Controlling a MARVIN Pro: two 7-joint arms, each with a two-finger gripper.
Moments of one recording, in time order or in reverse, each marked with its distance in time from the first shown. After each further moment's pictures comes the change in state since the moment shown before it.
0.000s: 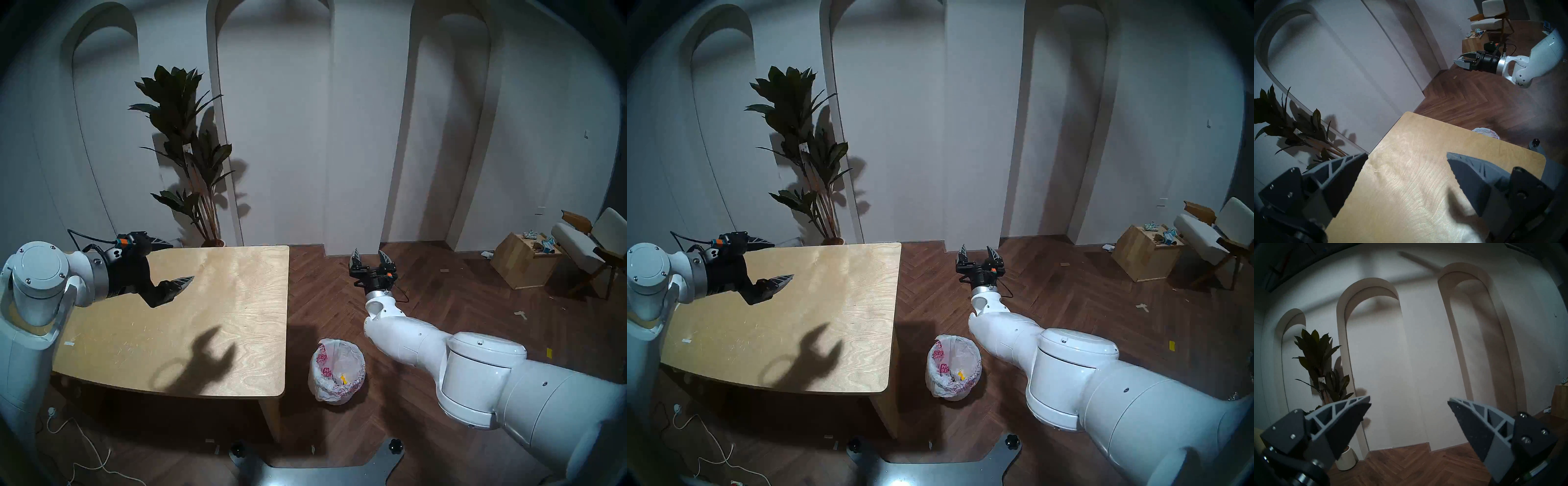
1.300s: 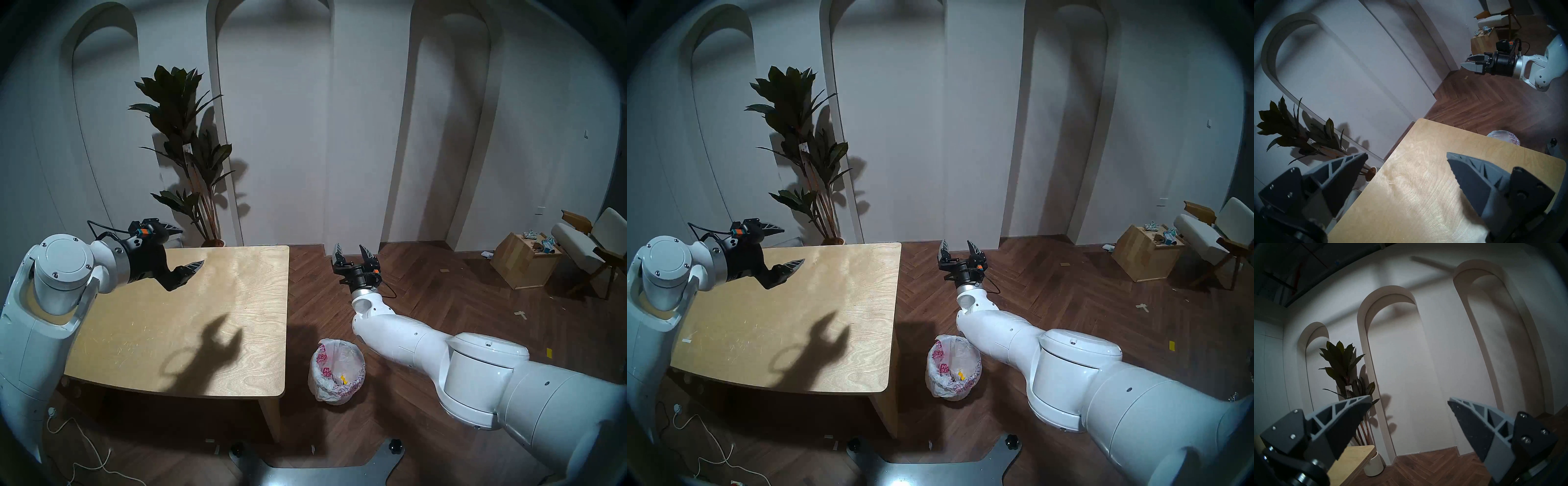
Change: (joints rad) left arm -0.147 0.021 0.177 0.041 0.052 -0.026 0.121; right arm -0.004 0.028 0.046 -0.123 -0.021 0.000 0.072
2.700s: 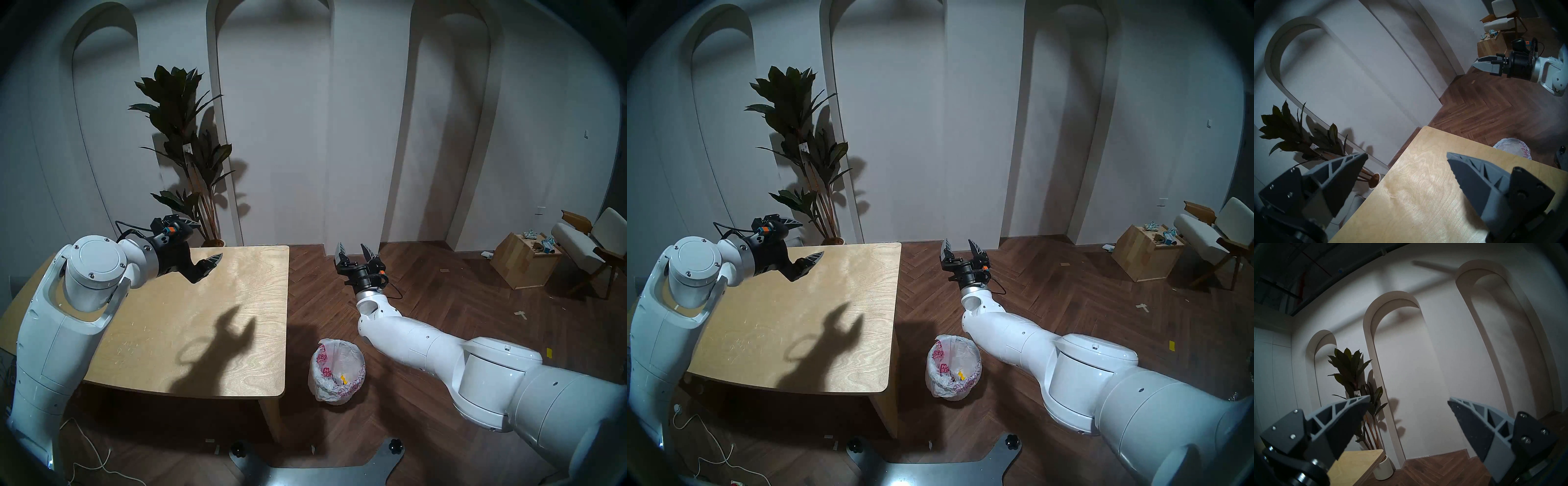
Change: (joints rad) left arm -0.150 -0.049 0.186 0.101 0.052 -0.015 0.119; right arm -0.039 0.076 0.045 -0.135 -0.005 0.000 0.061
